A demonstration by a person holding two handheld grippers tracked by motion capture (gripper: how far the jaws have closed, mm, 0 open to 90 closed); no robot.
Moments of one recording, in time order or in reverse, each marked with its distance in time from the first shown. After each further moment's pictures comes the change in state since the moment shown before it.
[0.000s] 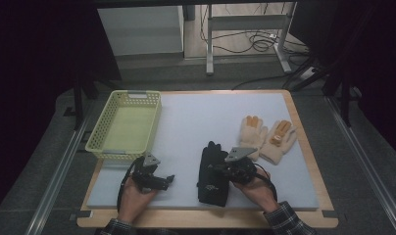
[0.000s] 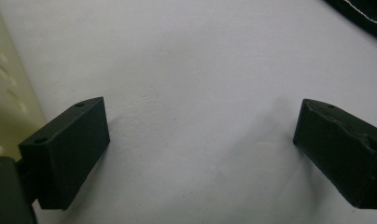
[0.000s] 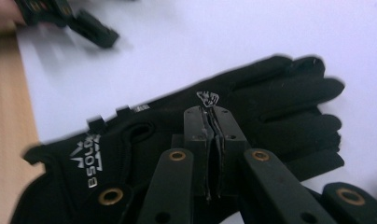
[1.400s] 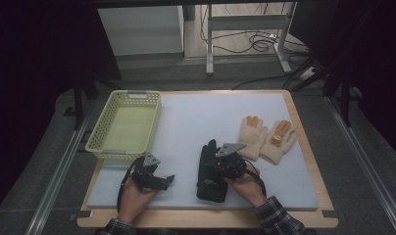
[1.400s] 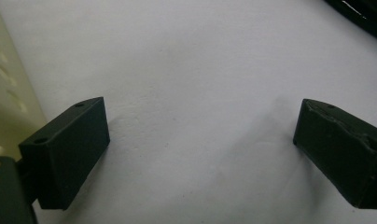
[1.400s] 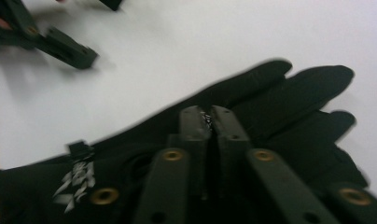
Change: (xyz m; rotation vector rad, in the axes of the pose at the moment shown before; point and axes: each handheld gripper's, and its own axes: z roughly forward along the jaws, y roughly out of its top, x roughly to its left) left arm 0.000 0.000 0.000 -0.003 0.001 -0.004; right arm -0.002 0.012 0.029 -0.008 -0.036 0.026
